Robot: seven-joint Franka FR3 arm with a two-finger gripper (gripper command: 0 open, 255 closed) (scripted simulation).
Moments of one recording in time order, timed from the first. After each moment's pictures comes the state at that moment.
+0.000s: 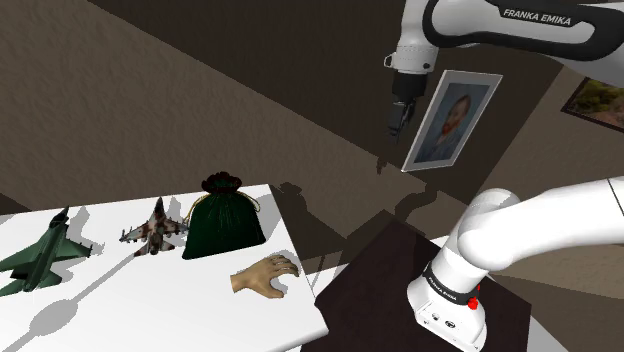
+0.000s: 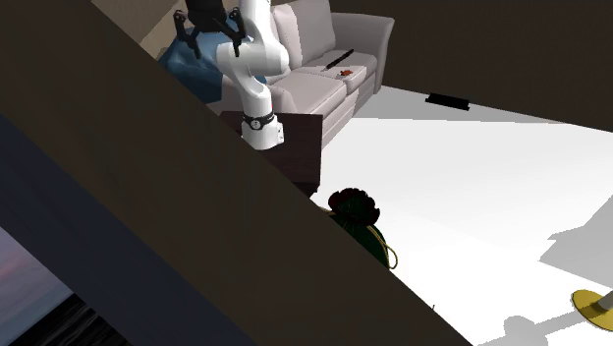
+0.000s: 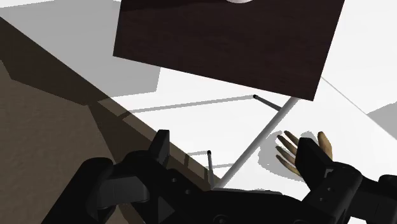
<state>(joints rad) 0.02 -0.74 -0.03 -2.31 -0.01 1.42 -0.17</state>
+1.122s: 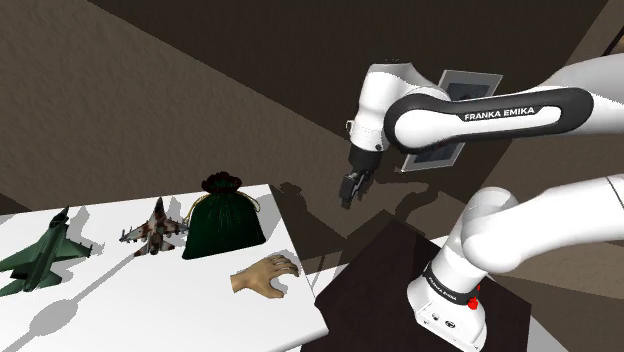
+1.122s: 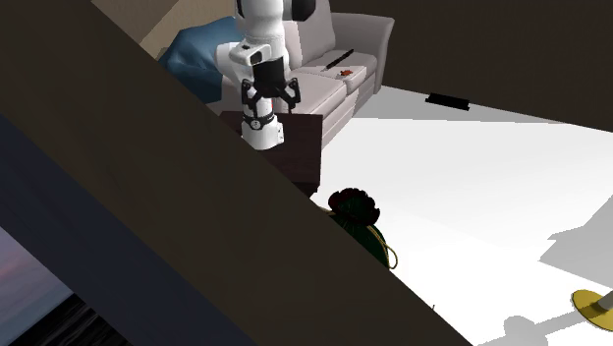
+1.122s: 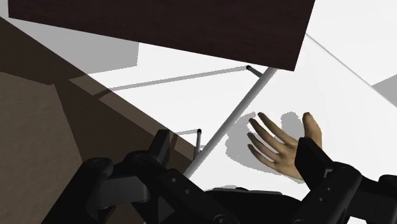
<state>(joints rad) 0.12 -0.75 0.24 -2.71 0.18 1.94 0.09</state>
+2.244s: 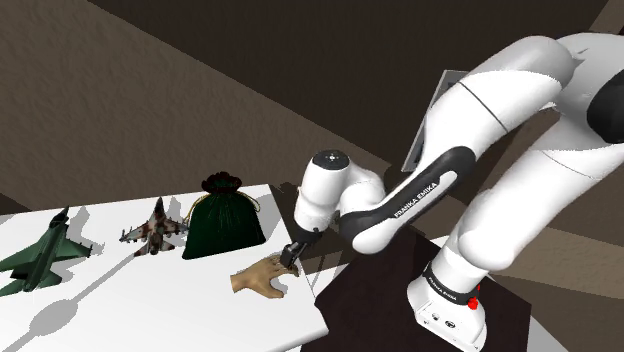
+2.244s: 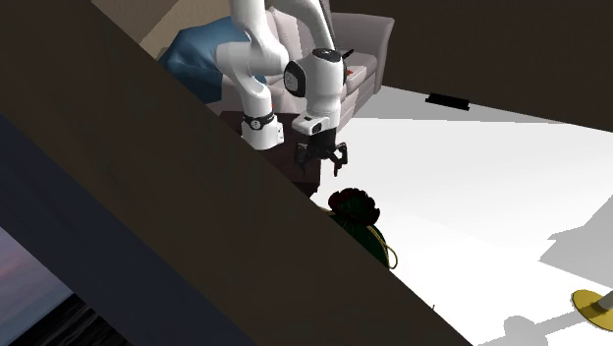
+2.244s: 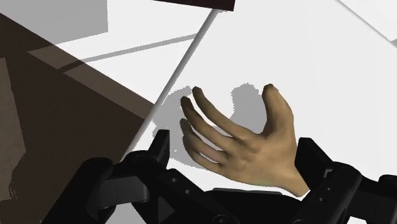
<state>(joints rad) 0.03 -0.14 0.68 -2.72 0.02 2.68 0.60</state>
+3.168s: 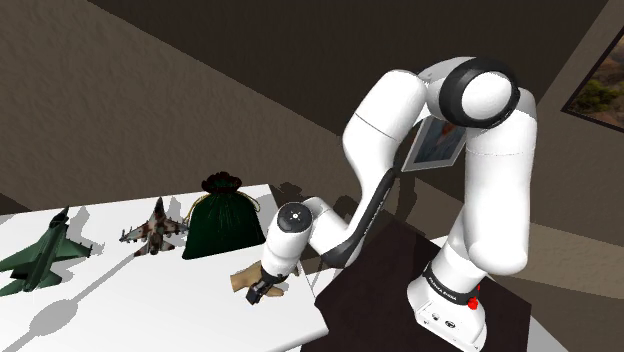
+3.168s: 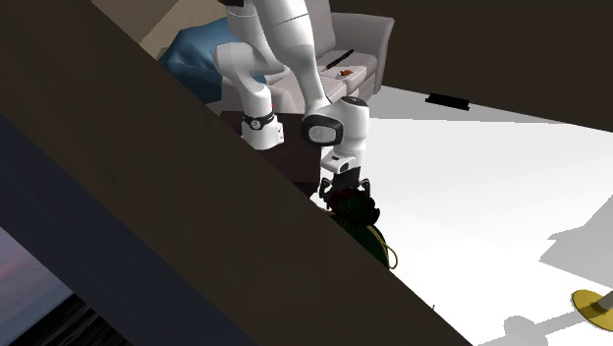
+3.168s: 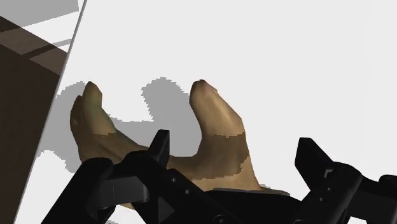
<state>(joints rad) 0.25 0.42 0.43 -2.42 -0.97 2.80 1.48</state>
